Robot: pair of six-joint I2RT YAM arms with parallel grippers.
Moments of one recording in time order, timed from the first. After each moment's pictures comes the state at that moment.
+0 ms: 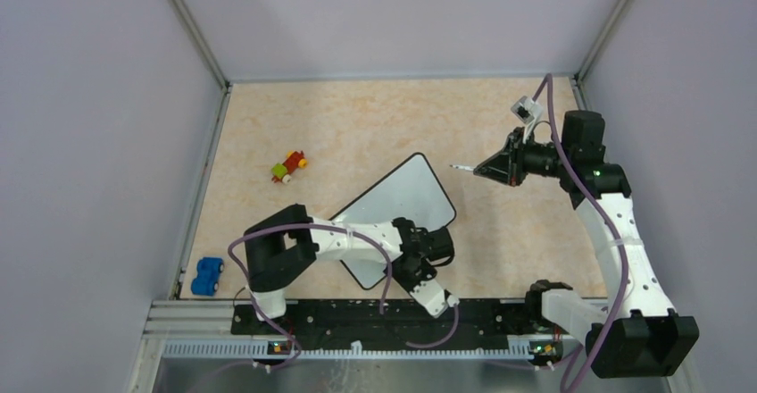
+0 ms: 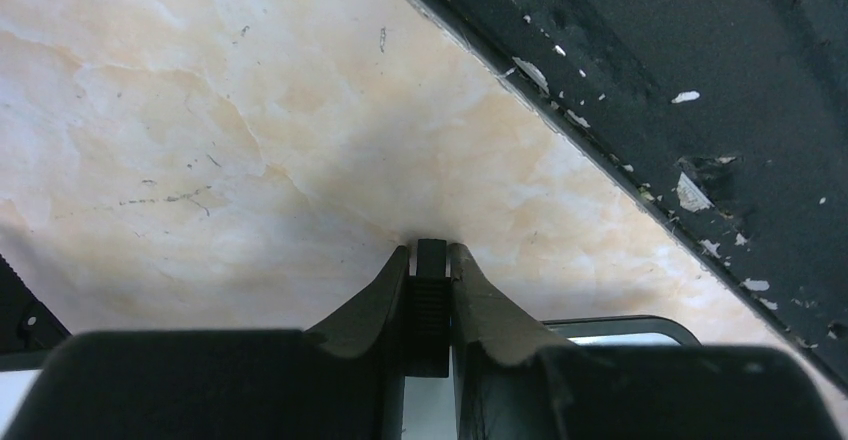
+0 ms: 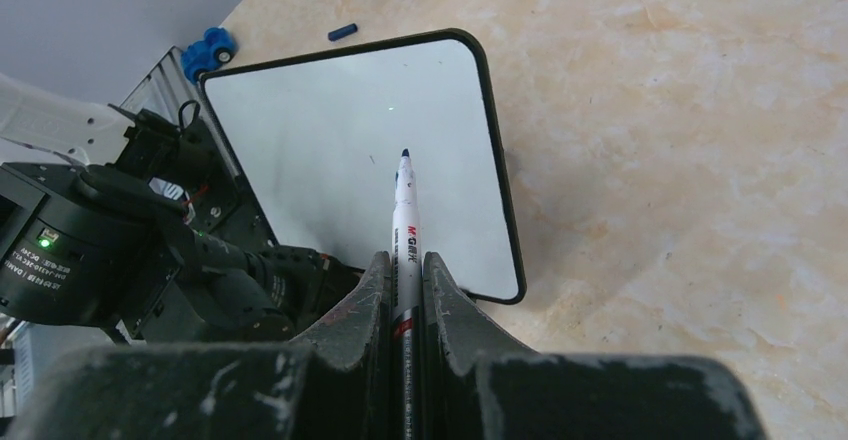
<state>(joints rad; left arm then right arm) -1.28 1.82 1.17 -0.80 0.11 1.09 0.03 1.04 1.06 -0.63 -0.97 -0.08</state>
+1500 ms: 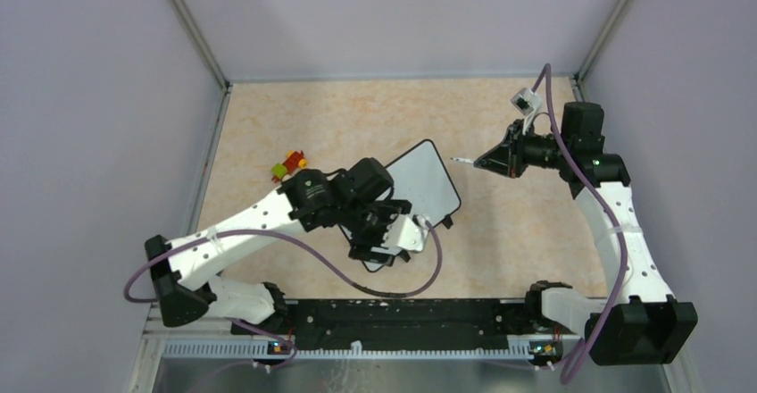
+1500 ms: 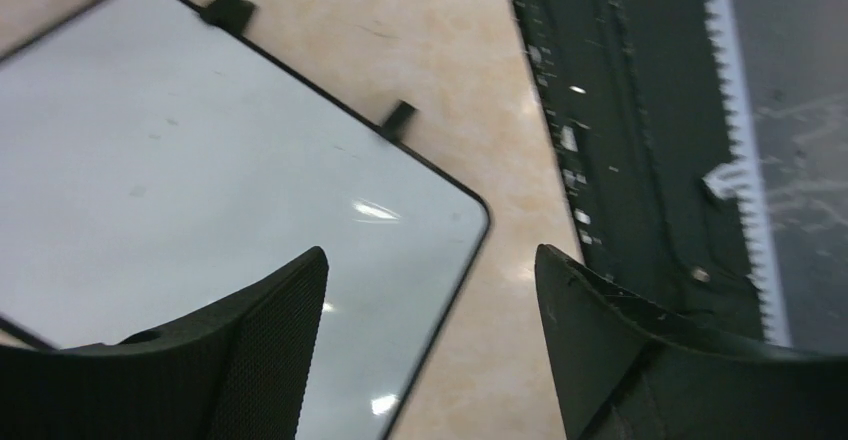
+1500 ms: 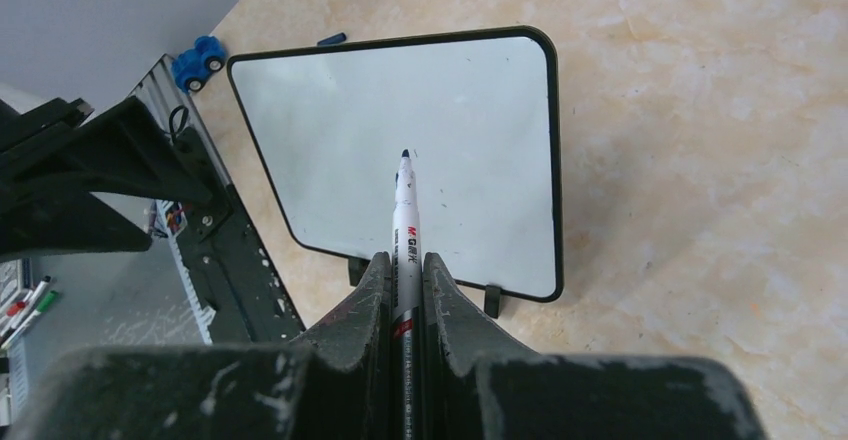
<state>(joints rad) -1.04 1.36 1.38 -1.03 0.34 0.78 0.02 1.10 1.11 -0.64 -0.97 -0.09</state>
